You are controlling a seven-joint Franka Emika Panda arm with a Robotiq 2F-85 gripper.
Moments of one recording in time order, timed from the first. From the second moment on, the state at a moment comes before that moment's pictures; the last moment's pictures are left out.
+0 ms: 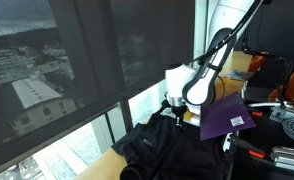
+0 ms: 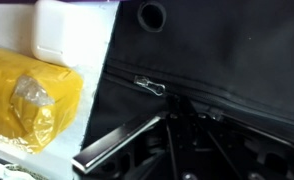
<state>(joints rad) 0.18 0.84 -0.03 -1.90 -0.21 2.69 0.03</state>
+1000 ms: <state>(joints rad) 0.40 0.87 -0.03 -1.75 -0.23 2.54 0.10</state>
